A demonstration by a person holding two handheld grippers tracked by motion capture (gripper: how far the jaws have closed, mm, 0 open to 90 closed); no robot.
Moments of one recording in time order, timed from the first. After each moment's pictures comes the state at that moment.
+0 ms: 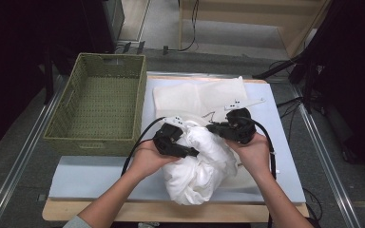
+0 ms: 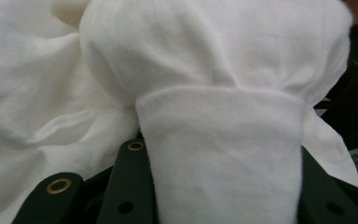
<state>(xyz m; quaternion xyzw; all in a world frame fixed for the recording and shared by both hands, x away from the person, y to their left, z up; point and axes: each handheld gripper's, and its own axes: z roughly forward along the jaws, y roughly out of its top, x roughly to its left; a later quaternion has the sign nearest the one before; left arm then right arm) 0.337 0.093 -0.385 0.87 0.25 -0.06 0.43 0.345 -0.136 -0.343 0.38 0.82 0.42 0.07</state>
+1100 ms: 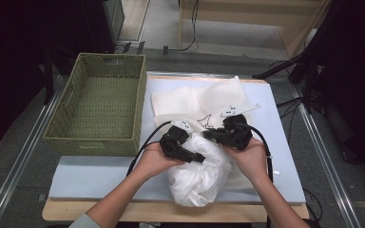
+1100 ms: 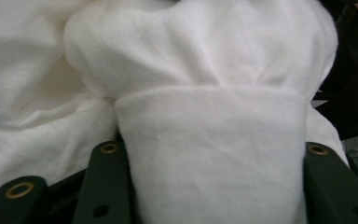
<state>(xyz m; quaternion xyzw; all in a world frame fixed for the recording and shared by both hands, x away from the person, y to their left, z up) 0.341 0.080 -0.403 0.87 0.25 -0.09 0.40 0.339 -0.130 -0.356 0.36 0.83 0.43 0.04</state>
